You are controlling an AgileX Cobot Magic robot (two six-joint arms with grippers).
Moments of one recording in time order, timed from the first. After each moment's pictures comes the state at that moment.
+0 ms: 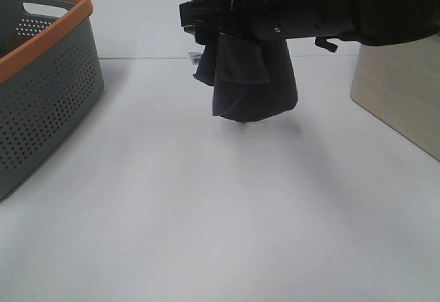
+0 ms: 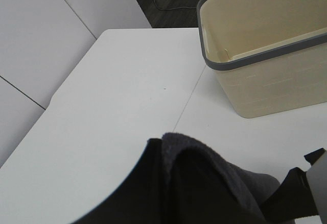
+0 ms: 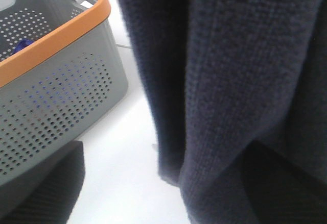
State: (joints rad) left arm -0.58 1.86 -2.11 -0.28 0.76 0.76; right arm 0.67 1.62 -1.03 1.54 -0.18 -1.27
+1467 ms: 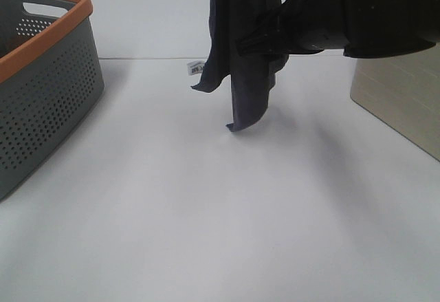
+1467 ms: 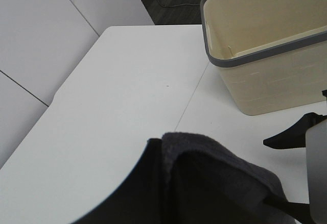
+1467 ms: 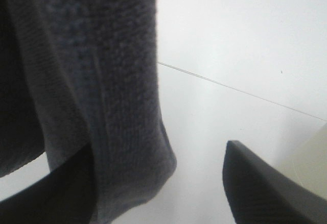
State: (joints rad) left arm -0.58 1.86 -2.11 -0.26 0.76 0.75; right arm 0.68 1.64 -1.00 1.74 -0.59 -1.69
